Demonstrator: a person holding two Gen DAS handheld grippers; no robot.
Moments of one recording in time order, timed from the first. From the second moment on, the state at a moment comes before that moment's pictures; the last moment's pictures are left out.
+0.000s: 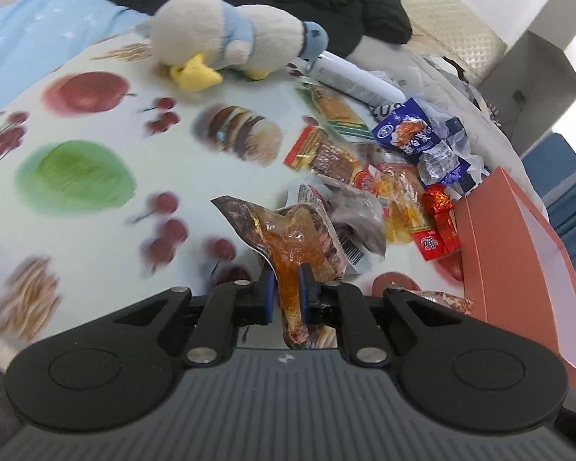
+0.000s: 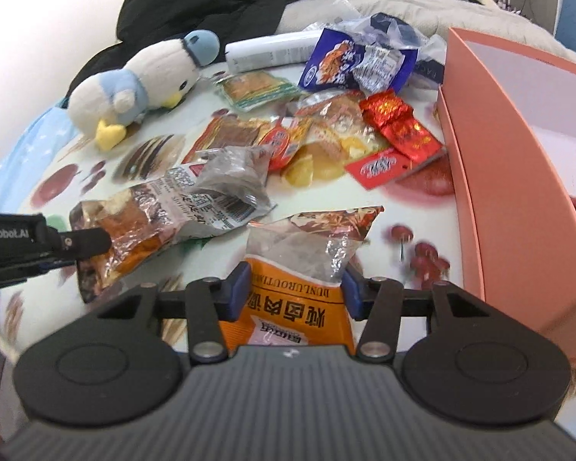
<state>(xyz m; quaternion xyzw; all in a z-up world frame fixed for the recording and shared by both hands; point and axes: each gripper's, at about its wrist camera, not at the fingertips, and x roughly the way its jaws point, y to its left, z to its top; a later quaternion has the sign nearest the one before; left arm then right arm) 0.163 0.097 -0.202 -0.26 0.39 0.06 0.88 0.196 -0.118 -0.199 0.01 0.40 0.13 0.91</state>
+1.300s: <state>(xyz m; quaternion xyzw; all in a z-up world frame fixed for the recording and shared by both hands) 0.247 0.056 -0.165 -0.12 0.42 -0.01 0.90 0.180 -0.130 -0.220 -0.01 0.41 0.10 0.90</state>
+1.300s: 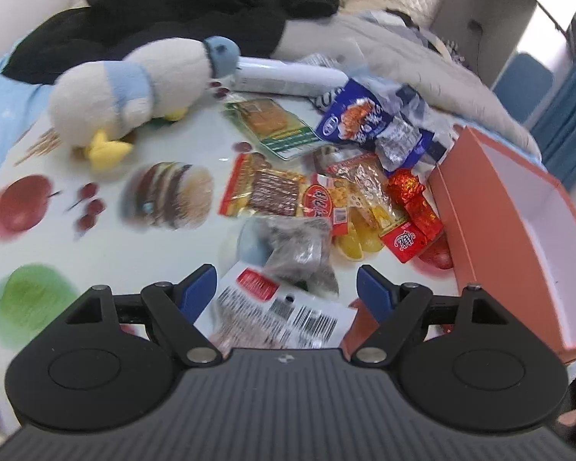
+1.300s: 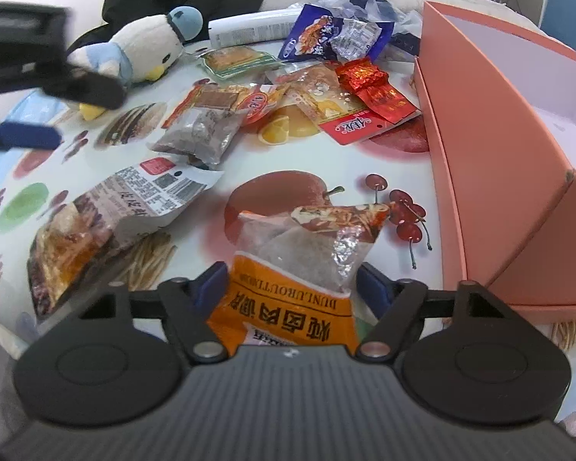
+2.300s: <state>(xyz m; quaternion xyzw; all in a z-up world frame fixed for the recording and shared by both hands) 0.302 0.023 -0.194 -0.04 0.43 -0.02 0.90 0.191 -0.136 -0.208 0.00 0.40 0.13 0.91</state>
